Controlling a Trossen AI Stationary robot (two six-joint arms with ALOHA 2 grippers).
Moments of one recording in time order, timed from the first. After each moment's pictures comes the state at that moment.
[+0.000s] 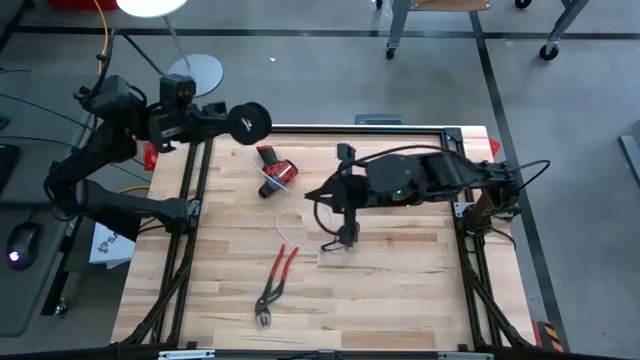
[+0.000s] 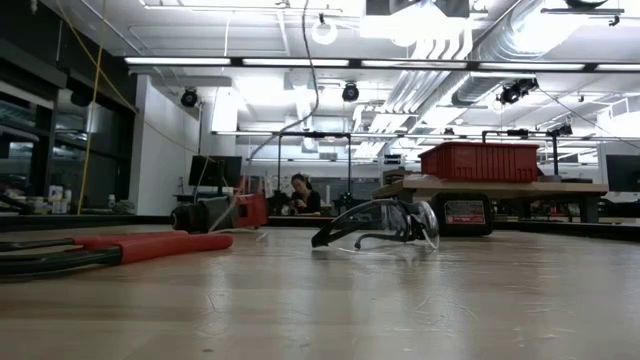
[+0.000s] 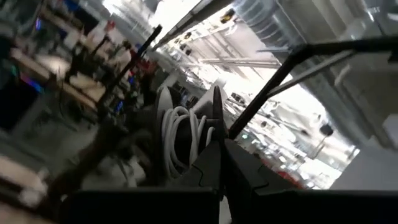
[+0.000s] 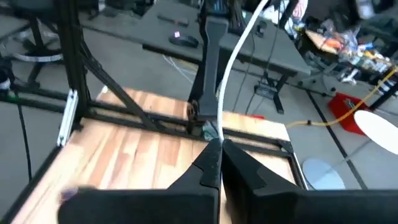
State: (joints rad) left arm 0.27 1.00 1.48 -0.16 0.39 -0.83; right arm 0.26 1.81 2.28 -0.82 0.29 -0.18
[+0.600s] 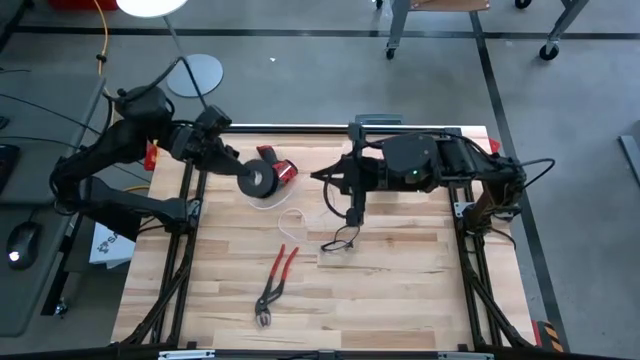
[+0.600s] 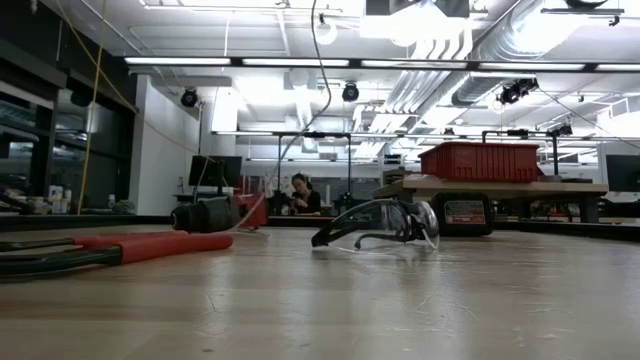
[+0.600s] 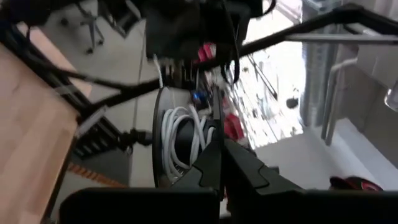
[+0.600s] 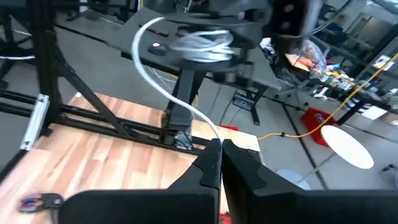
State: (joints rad) left arm 0.21 1.04 1.48 -0.39 0.63 -1.22; right arm 0.21 1.79 2.36 -0.86 0.32 -0.29
